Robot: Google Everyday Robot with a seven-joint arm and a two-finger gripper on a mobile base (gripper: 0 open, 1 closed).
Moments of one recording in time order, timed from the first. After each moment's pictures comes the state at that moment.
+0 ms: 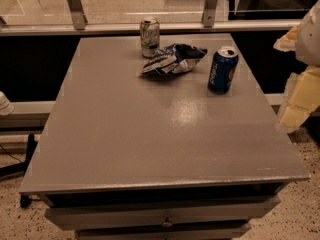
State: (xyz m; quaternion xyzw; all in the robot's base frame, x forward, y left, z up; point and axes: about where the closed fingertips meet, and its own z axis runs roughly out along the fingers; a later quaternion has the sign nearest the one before) arm 0.438 -0.217 0.976 -0.60 0.78 -0.03 0.16
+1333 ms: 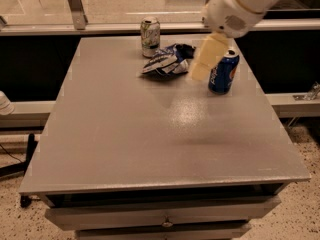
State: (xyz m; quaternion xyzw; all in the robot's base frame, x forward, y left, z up) arm 0.552 -0.090 0.987 -0.62 0.73 0.00 0.29
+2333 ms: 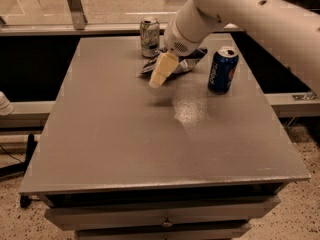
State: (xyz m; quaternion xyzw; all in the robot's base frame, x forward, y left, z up) arm 0.660 -0.007 0.897 -0.61 0.72 0.03 0.33
